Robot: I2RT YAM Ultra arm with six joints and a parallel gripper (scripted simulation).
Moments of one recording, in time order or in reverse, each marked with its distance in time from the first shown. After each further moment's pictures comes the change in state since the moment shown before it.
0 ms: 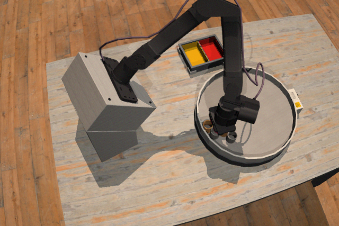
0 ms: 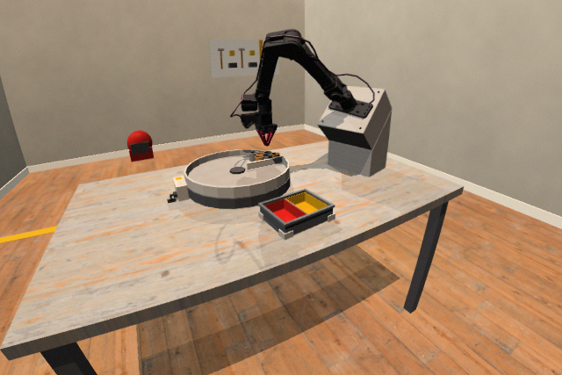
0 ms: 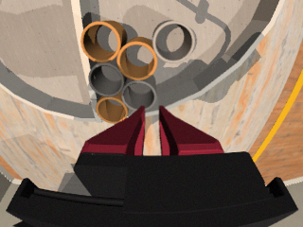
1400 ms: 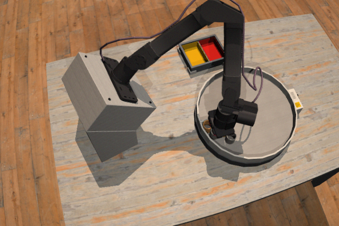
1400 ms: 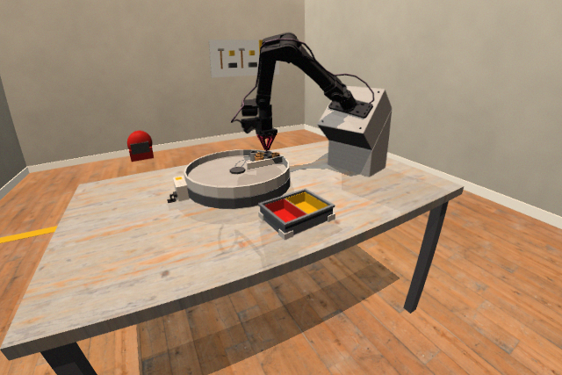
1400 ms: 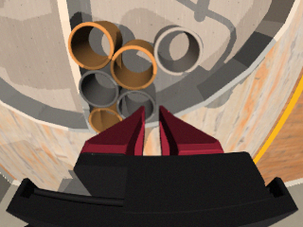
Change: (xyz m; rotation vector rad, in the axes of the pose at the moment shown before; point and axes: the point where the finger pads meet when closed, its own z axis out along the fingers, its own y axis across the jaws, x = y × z) arm 0.000 -0.001 0.022 -0.002 -0.002 0.002
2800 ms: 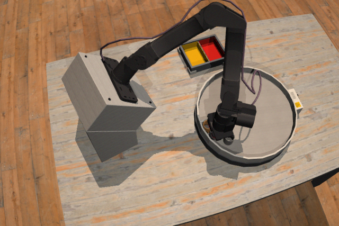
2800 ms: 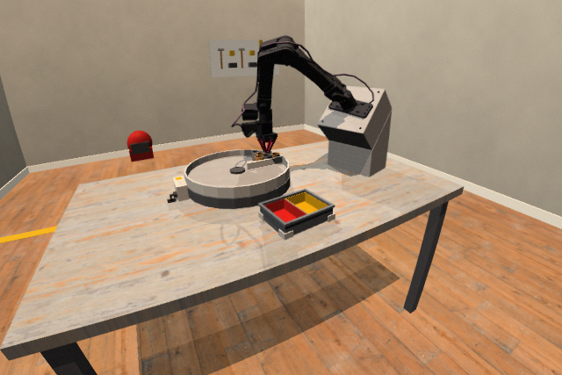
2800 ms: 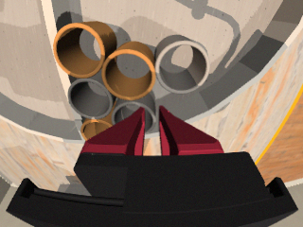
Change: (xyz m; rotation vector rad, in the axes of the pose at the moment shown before) arm 0.001 -0.001 0.018 0.005 -0.002 0.003
